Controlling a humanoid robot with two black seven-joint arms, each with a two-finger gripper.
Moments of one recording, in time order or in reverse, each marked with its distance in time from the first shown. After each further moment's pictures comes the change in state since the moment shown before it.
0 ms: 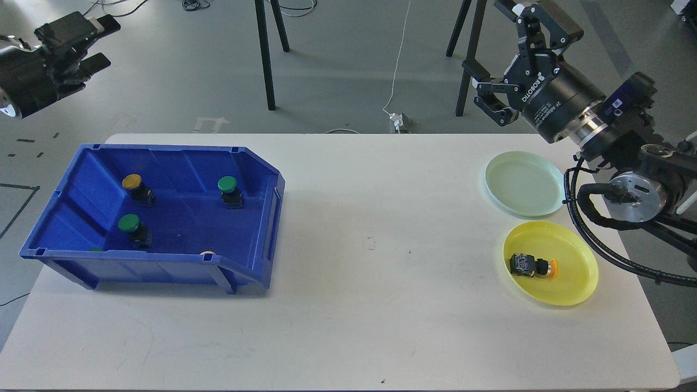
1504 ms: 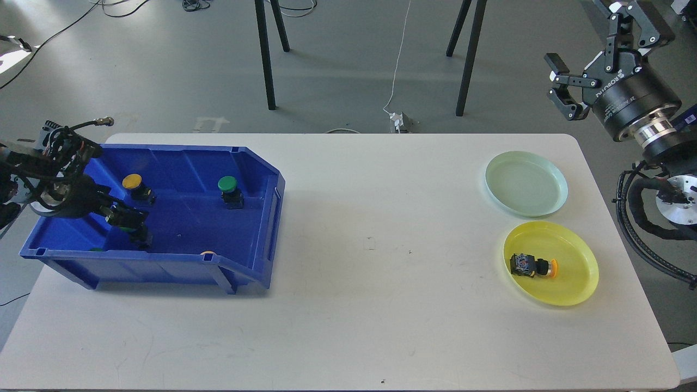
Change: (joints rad) left arm -0.001 -0.079 0.357 0.004 0.933 0.000 0.000; right arm -0.186 -0.094 0.186 -0.069 0.078 0.003 0.000
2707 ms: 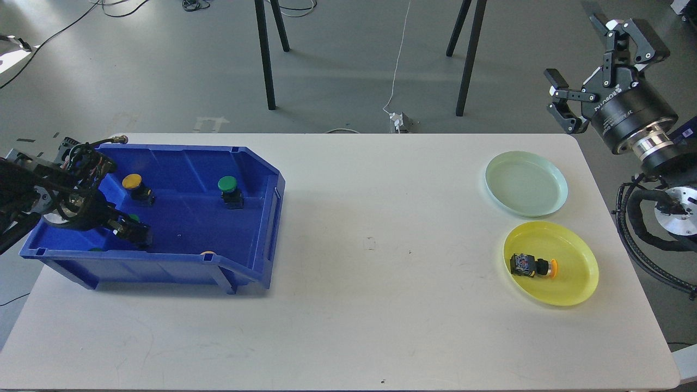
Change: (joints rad) left arm 0.003 -0.087 0.072 0.116 -0.006 0.000 0.000; right arm -0.038 -0.001 0.003 0.000 0.000 0.001 0.000
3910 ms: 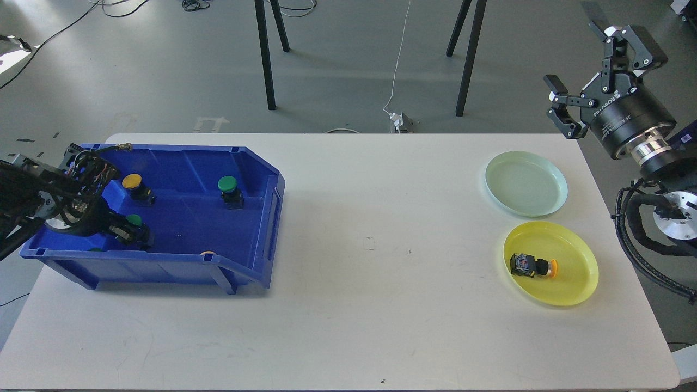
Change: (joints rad) left arm -0.002 -0.010 0.040 0.003 -0.006 0.000 0.000; right arm -0.020 0.002 0.002 0.000 0.000 -0.002 0.000
